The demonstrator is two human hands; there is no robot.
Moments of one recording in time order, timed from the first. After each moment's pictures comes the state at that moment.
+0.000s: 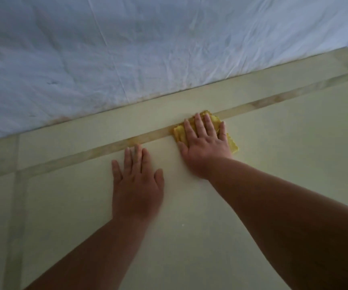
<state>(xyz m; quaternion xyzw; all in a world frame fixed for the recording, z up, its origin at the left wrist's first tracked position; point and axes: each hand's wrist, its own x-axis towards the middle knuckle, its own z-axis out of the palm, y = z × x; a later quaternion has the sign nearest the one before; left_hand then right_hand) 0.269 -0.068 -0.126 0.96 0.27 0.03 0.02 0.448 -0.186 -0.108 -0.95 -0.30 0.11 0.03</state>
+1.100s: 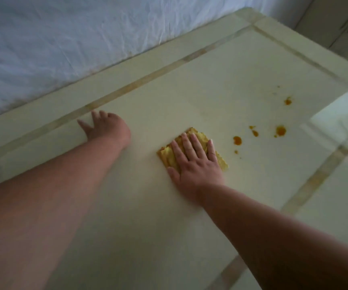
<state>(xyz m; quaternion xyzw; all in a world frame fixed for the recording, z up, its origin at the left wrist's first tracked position) 0.282 -0.086 -0.080 0.94 0.29 -0.17 0.02 0.210 -0.345 -0.106 -0.97 -0.22 0.11 0.04</state>
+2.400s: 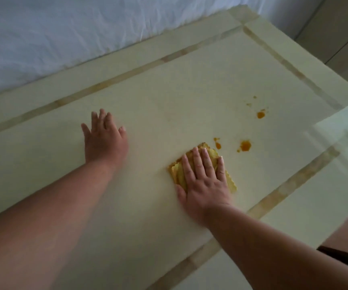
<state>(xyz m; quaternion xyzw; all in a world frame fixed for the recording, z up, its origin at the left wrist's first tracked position) 0.271 -0.196 -0.099 0.96 0.26 0.02 0.10 0.228 -0.493 -0.106 -0.96 -0.24 0.13 0.02</state>
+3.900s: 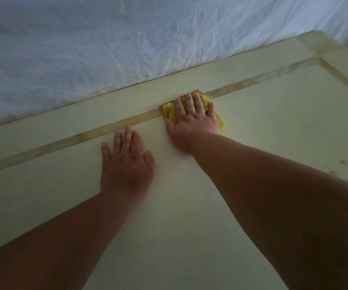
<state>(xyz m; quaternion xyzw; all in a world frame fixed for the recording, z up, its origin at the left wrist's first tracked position) 0.346 -0.142 -0.122 0.96 0.27 -0.02 0.03 0.522 -0.254 -0.104 -0.96 -0.27 0.11 0.04</state>
